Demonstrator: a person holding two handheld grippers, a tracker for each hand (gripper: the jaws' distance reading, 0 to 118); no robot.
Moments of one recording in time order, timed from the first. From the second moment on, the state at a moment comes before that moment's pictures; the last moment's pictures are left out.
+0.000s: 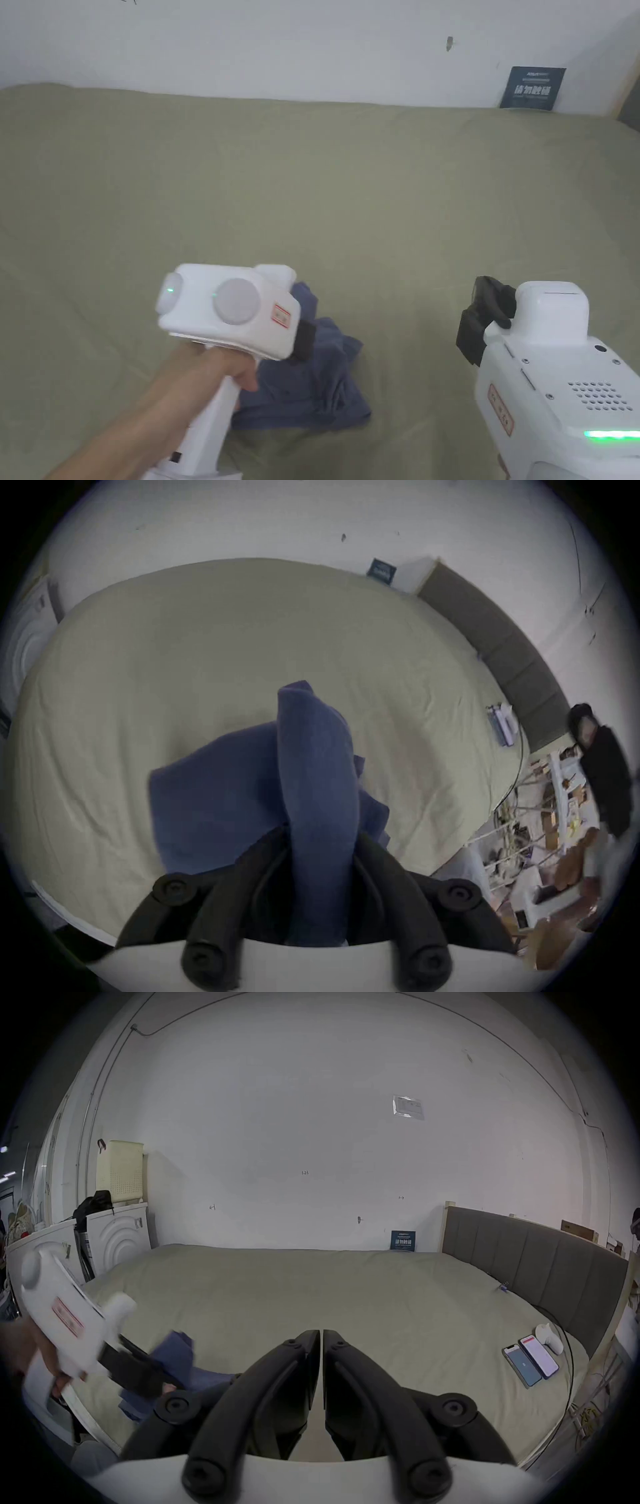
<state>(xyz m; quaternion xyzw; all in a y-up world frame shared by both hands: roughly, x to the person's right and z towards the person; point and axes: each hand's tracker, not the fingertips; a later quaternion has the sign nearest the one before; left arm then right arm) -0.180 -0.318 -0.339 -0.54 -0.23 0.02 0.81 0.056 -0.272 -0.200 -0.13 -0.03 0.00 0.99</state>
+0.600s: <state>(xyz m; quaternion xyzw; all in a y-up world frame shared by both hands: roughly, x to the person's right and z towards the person) -0.262 -0.342 -0.334 -0.49 -0.28 0.29 0.77 0.034 -0.282 -0.221 -0.14 -0.02 -0.01 0.99</state>
